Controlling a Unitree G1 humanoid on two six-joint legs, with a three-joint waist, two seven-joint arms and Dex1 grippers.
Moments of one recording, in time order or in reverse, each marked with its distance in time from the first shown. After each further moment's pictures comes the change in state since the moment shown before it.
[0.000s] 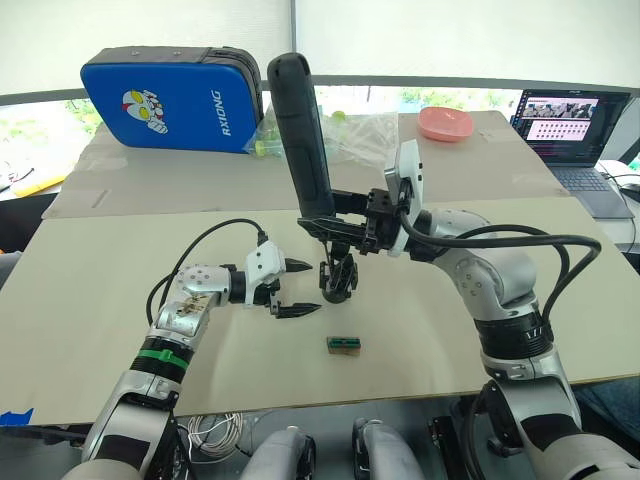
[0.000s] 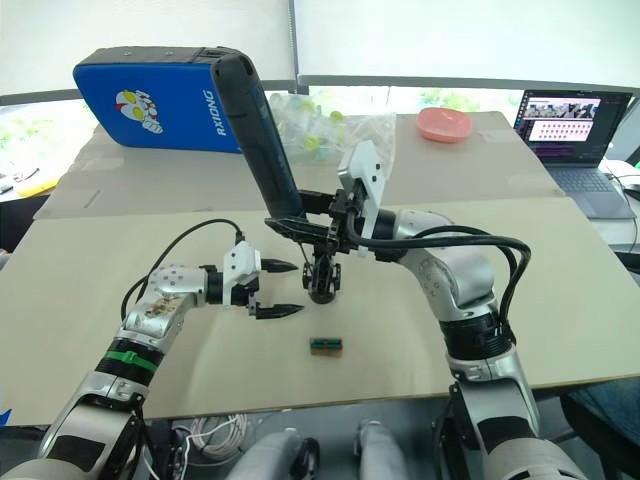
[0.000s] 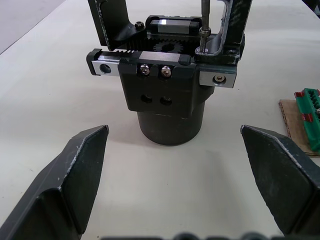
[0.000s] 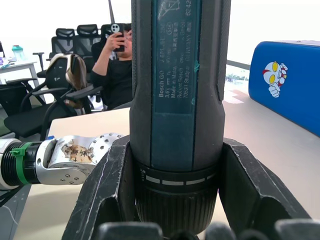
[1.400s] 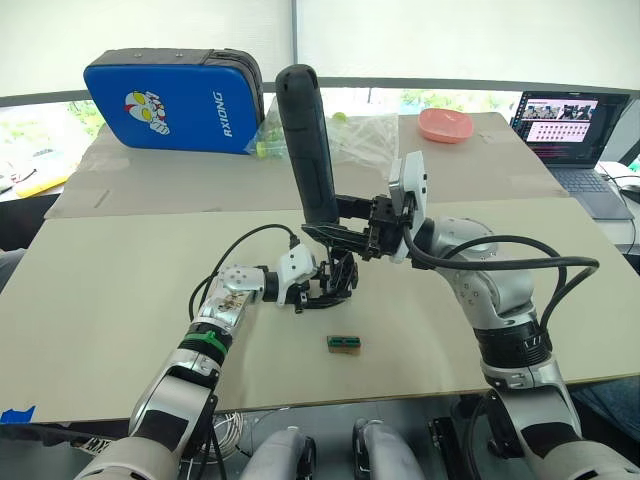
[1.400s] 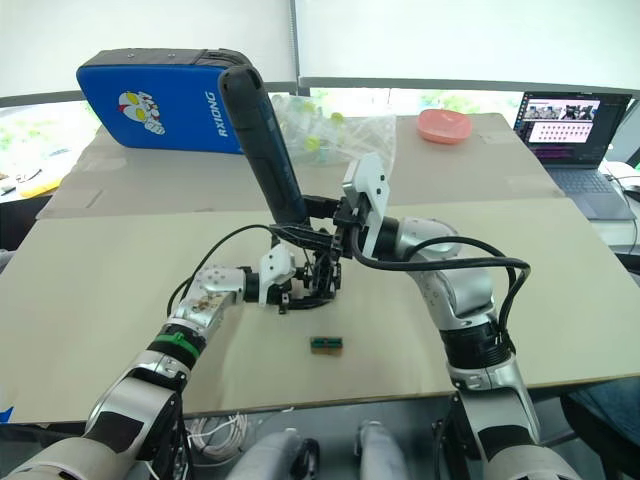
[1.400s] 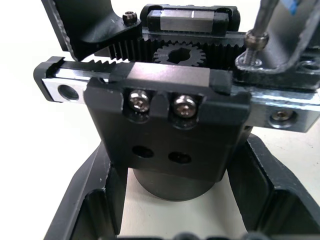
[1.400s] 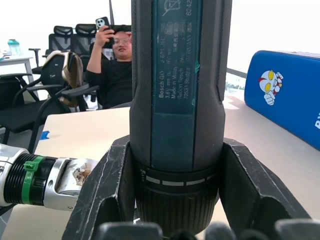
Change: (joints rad) left arm -0.146 -0.184 -0.033 0.355 0.101 -0.177 0.045; right arm 0.051 0.001 -0.001 -0.008 -0.048 -0.092 0.020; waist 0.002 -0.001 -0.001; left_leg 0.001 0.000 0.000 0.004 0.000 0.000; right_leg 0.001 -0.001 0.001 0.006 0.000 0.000
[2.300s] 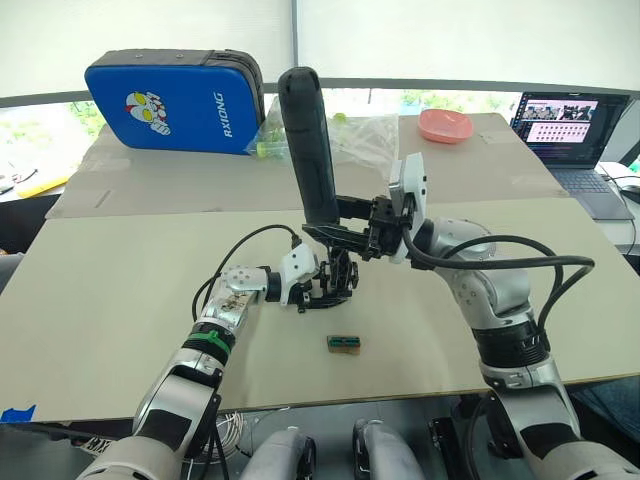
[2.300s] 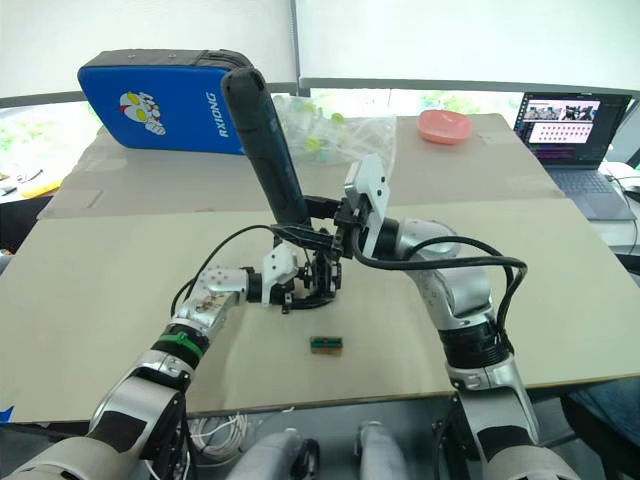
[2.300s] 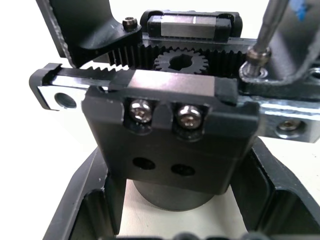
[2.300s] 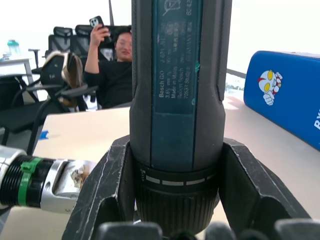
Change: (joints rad) left arm -0.006 -0.019 0.006 0.020 0.000 -0.003 0.002; right arm 0.011 0.006 0.001 0.030 -0.016 -0.049 0.019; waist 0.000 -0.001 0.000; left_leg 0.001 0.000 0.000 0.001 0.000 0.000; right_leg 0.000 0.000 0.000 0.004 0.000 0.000
